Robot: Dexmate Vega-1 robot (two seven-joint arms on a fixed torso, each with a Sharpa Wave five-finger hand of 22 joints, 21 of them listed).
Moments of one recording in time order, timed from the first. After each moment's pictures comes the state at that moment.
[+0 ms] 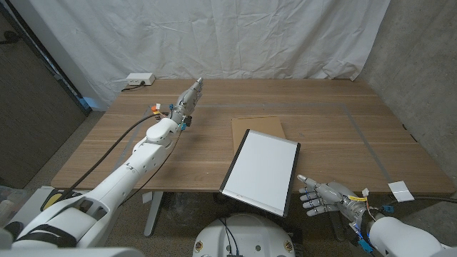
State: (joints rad) left arm 0.73 0.50 0.43 -1.28 -0.58 -0.24 -0.04; left_hand 0.40 0.01 0.16 0.07 0.28 -0.03 0.01 0.19 0.18 -0.02 -0.03 0.20 0.18 -0.11 -0.02 0.18 0.18 -0.16 -0.04 0.20 0.18; right arm -2.09 -0.66 0.15 -2.69 0.16 -0.70 -0.13; right_hand 0.37 -0.11 0.11 -0.03 0.25 0.74 0.00 0.20 0.21 0.91 -0.02 0.25 0.19 1.13 -0.11 0.18 0.18 1.17 -0.18 0.38 0.18
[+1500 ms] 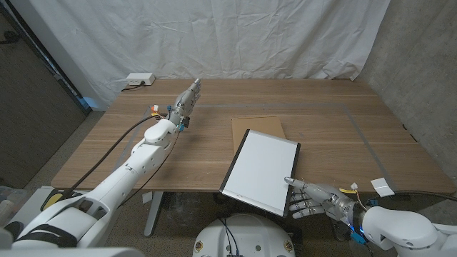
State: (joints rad) left arm 0.73 0.49 0.42 -1.25 -0.60 -0.26 -0.06; left_hand 0.41 0.01 0.15 0.07 0.28 -0.02 0.01 0.19 0.18 -0.02 -0.03 0.20 0.18 -0.11 -0.02 0.18 0.18 -0.16 -0.04 0.20 0.18; right arm -2.00 -0.81 0.19 -2.67 0.56 -0.77 -0.12; right_hand 0.44 -0.13 0.09 -0.08 0.27 0.56 0.00 0.18 0.21 0.73 -0.01 0.20 0.19 0.96 -0.05 0.18 0.19 1.09 -0.13 0.30 0.18
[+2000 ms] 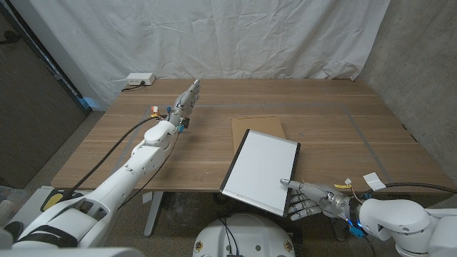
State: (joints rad) left arm 0.74 0.49 0.41 -1.24 -0.61 -0.27 -0.06; left_hand 0.41 0.01 0.15 0.08 0.28 -0.02 0.01 0.19 0.18 -0.02 -0.03 0.20 0.18 -0.11 -0.02 0.18 0.18 -0.16 -0.04 0.20 0.18; right arm -1.91 -0.90 0.19 -2.65 0.67 -0.83 -0.10; right_hand 0.44 -0.13 0.09 -0.08 0.27 0.54 0.01 0.18 0.21 0.72 0.00 0.20 0.19 0.96 -0.05 0.18 0.19 1.08 -0.12 0.30 0.19
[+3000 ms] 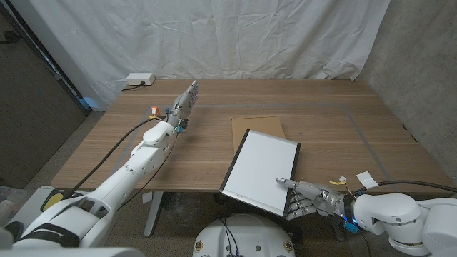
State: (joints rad) left arm 0.73 0.48 0.41 -1.19 -0.62 -0.28 -0.09; left_hand 0.41 0.01 0.14 0.07 0.28 -0.02 0.01 0.19 0.18 -0.02 -0.03 0.20 0.18 -0.11 -0.02 0.18 0.18 -0.16 -0.03 0.20 0.18; right arm -1.84 -0.96 0.15 -2.61 0.81 -0.82 -0.15; right_hand 0.44 -0.12 0.08 -0.08 0.28 0.56 0.03 0.19 0.21 0.77 0.00 0.22 0.19 0.99 -0.08 0.19 0.19 1.10 -0.14 0.30 0.19
